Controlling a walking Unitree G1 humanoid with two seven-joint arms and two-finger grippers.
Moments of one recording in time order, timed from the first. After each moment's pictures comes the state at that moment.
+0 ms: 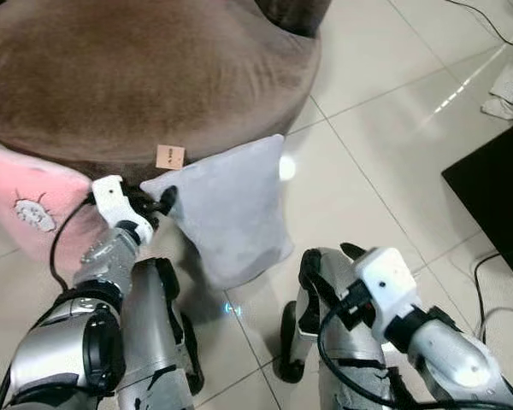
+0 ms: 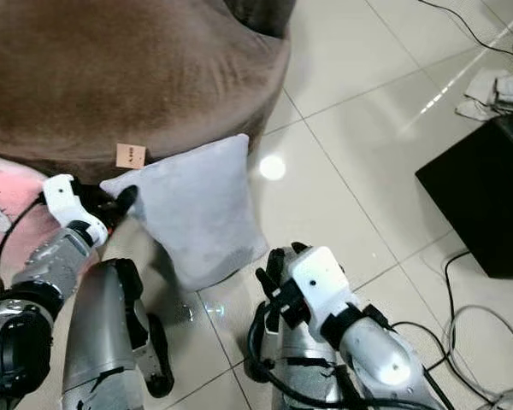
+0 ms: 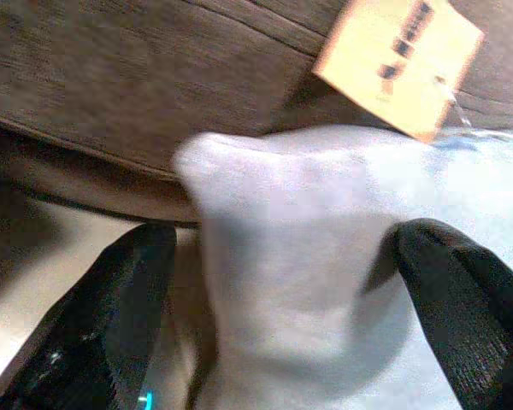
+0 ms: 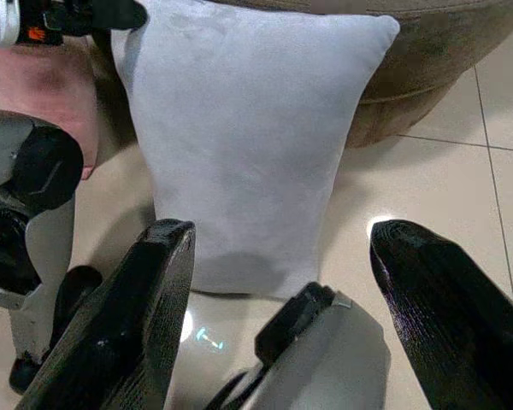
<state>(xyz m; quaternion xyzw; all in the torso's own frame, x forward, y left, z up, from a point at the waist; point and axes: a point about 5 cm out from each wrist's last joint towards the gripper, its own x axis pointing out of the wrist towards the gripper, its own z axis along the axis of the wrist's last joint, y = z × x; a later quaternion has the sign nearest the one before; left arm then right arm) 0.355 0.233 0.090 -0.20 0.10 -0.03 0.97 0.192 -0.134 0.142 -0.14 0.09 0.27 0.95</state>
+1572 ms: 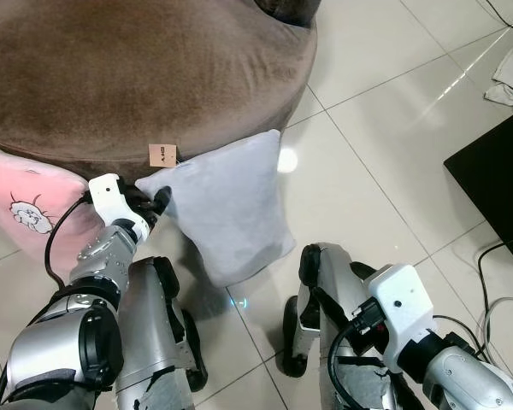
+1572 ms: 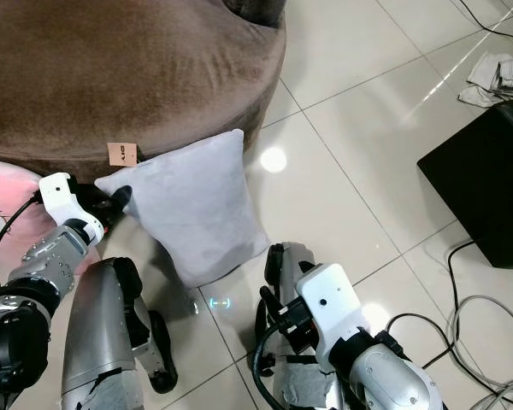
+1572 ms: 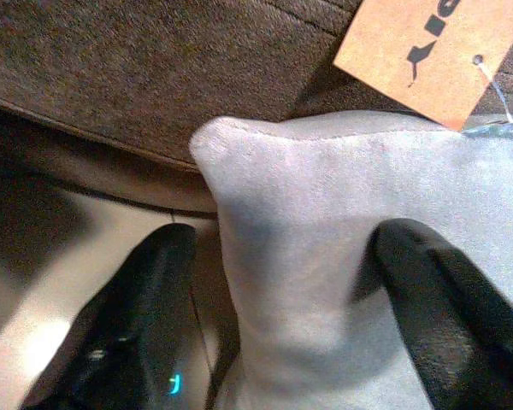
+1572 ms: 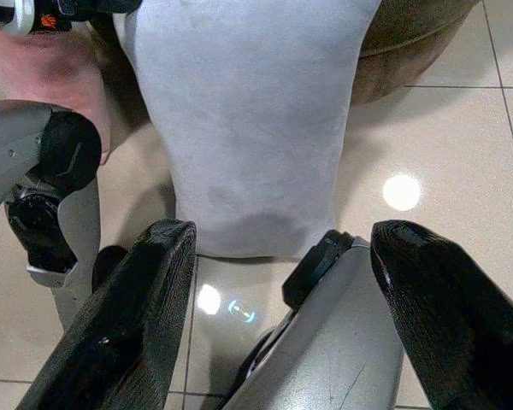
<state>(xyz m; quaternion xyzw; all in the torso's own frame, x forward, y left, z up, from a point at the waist) 0.357 0.239 0.092 -0.19 0.11 0.00 0.98 0.167 -0.135 0.148 -0.11 0.12 0.26 0.95</state>
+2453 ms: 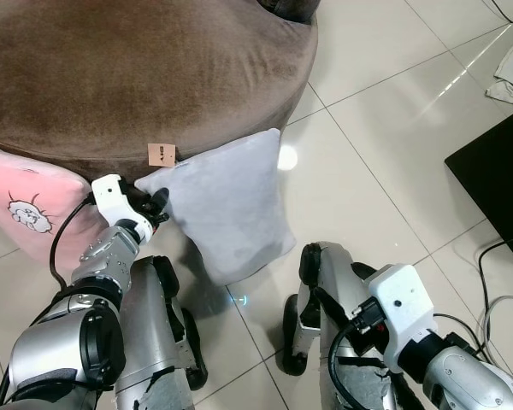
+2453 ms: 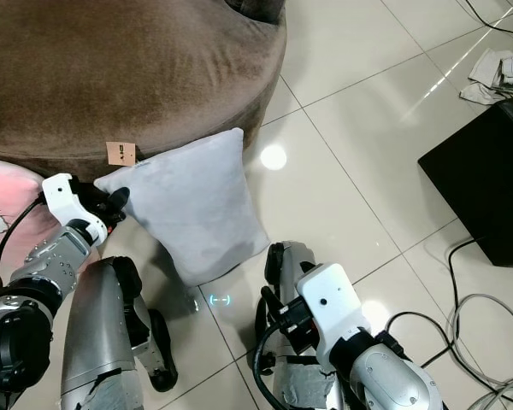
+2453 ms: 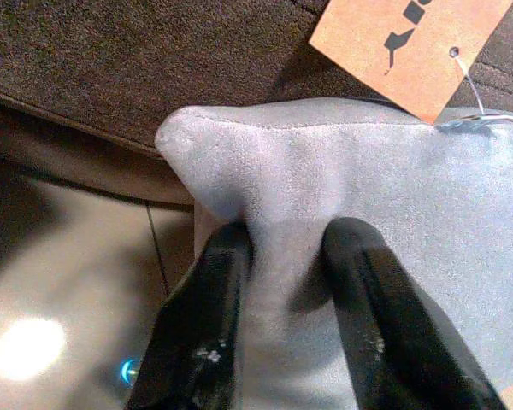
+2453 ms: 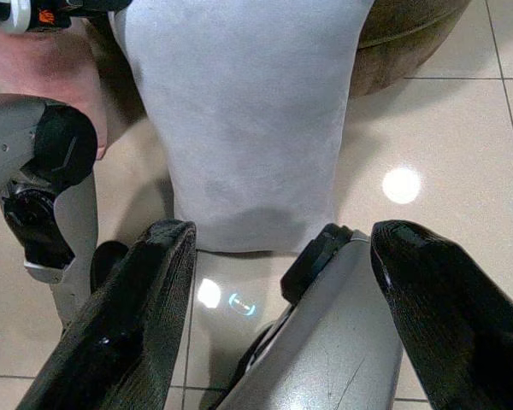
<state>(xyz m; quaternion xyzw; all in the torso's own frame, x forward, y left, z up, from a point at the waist) 0.356 0.235 0.092 -0.21 0.11 -0.03 0.97 0.167 -0.136 0.147 -0.11 0.12 0.25 0.95</state>
